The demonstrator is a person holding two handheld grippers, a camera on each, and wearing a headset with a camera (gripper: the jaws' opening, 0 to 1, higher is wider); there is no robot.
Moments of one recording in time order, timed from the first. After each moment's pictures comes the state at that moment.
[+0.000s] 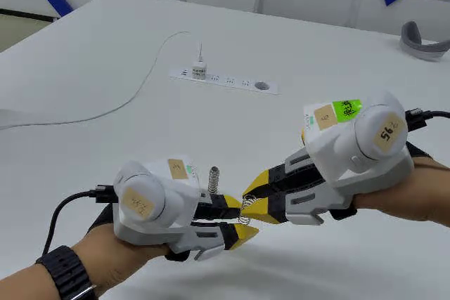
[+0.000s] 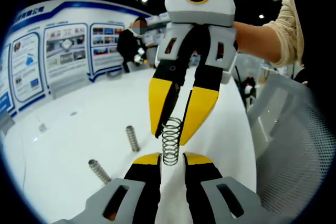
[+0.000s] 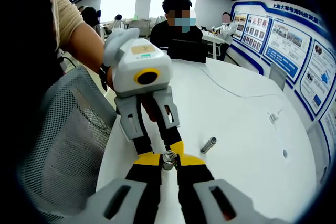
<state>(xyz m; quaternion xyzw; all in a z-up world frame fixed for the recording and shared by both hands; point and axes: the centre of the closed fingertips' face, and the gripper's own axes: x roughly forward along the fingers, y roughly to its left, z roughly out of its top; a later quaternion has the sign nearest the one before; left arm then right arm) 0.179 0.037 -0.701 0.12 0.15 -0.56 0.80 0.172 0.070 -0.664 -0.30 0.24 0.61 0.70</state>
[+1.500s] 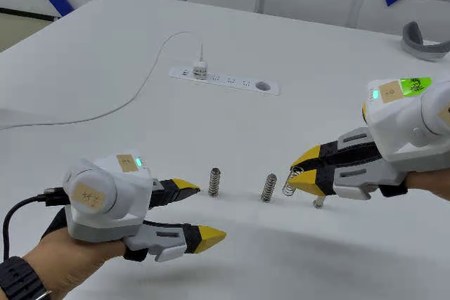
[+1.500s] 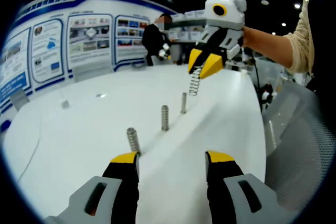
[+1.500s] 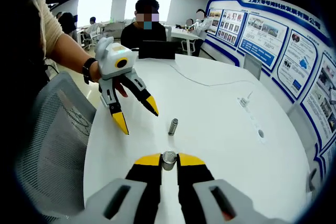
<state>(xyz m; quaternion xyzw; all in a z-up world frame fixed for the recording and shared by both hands) 0.202 0.096 -0.712 0.08 0.18 -0.49 0.85 0.213 0.008 -0.640 -0.28 0.24 0.52 0.76</state>
